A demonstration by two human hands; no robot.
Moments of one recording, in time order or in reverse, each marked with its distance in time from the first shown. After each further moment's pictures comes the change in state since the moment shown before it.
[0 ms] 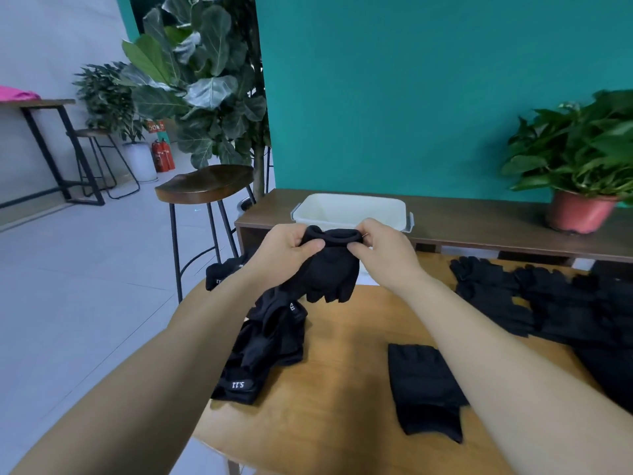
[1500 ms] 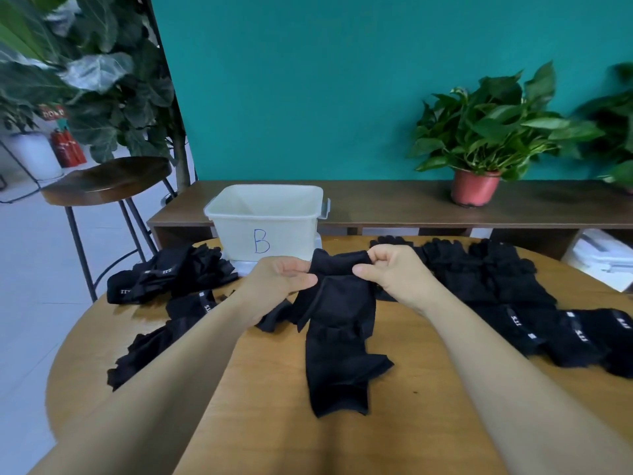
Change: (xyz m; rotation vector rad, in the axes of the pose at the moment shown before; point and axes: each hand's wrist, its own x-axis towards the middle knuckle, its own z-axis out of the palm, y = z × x) left_hand 0.006 0.023 0.128 -0.371 -0.252 -0.310; right_hand -0.073 0.103 -0.095 0.385 -0.065 0.331
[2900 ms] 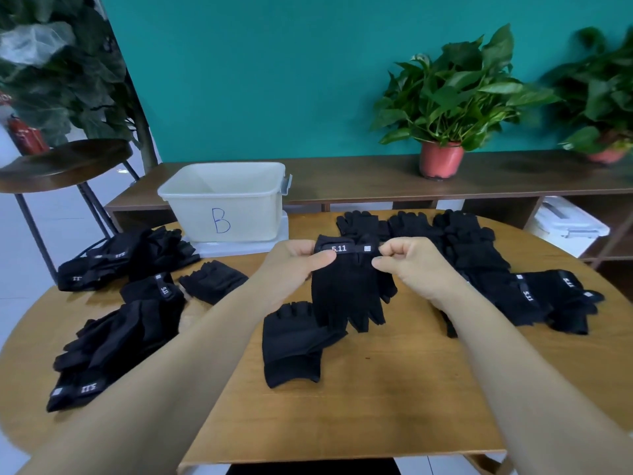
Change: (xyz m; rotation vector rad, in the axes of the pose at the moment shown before) left_hand 0.000 0.015 0.102 -0.099 -0.097 0.076; right_hand -0.036 0.062 -0.070 -0.090 0.102 0.108
